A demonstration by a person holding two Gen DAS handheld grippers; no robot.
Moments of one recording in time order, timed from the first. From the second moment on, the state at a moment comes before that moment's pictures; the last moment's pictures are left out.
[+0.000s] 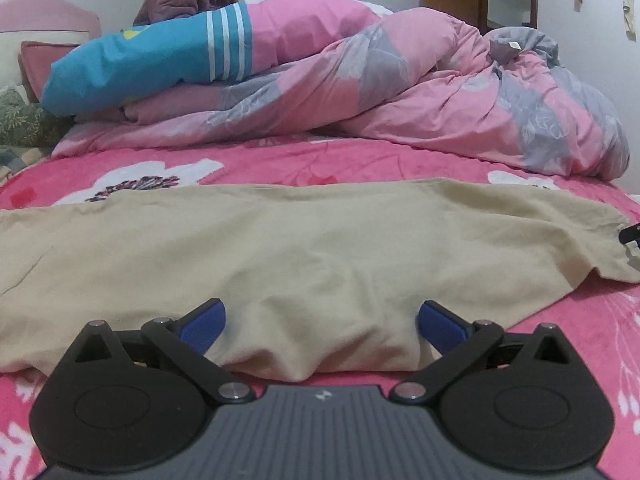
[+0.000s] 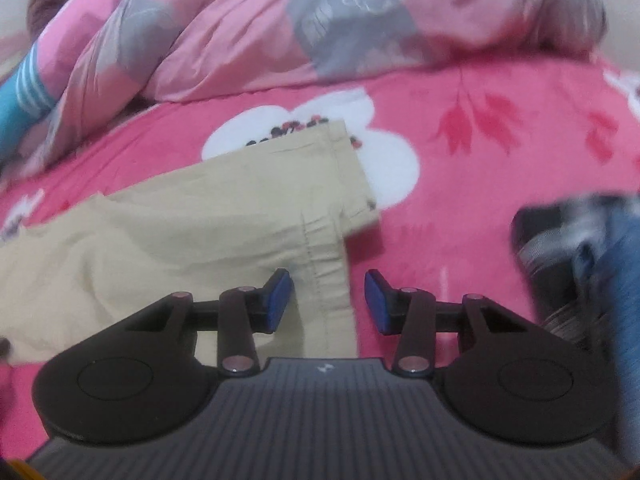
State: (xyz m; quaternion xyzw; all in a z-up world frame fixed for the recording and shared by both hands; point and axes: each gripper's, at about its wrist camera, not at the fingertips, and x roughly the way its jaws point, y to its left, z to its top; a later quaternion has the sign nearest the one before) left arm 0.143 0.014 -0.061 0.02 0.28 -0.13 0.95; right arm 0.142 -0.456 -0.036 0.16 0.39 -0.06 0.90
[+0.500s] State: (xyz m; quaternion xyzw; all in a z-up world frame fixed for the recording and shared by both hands) left arm 0.142 0.015 -0.061 0.02 0.28 -0.13 0.95; right arm 0.036 -0.229 -0.049 -0.39 0.26 0.16 0.87
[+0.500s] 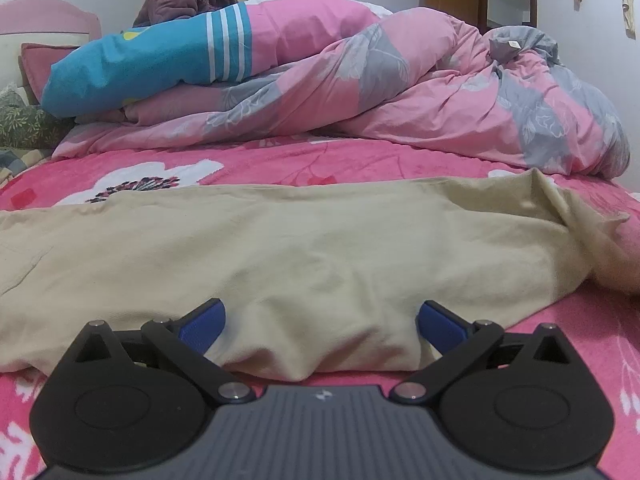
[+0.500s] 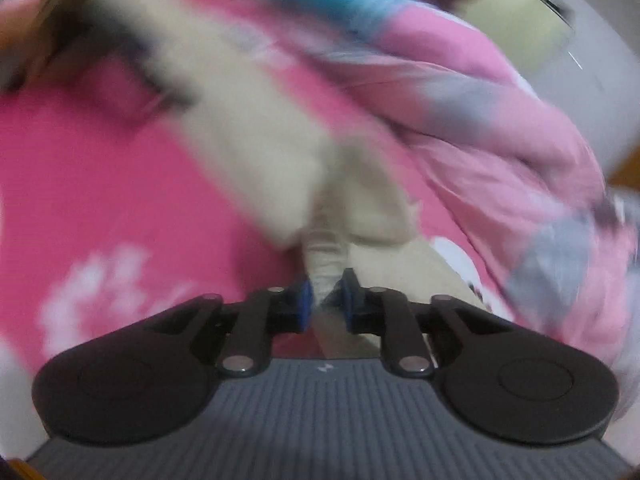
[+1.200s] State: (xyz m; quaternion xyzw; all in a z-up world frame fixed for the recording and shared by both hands) left arm 0.143 0.015 -0.061 0.02 0.28 -0.13 0.95; right arm 0.072 -0.245 -0.032 -0.32 0.24 0.10 0.91
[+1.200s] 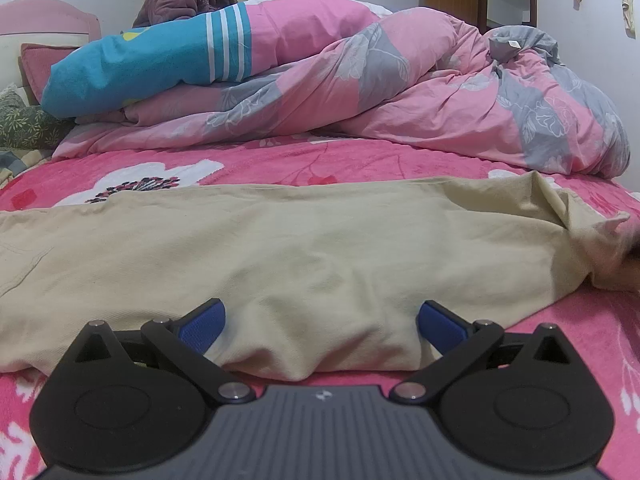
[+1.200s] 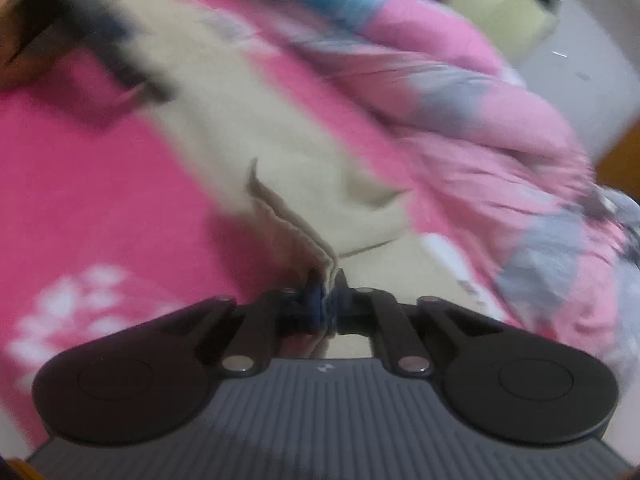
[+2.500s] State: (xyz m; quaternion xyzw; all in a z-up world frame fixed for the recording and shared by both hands) left arm 0.142 0.016 -0.061 0.02 0.28 -0.12 0.95; right arm 0.222 -0.490 -0.017 0.14 0.33 -0.07 0.93
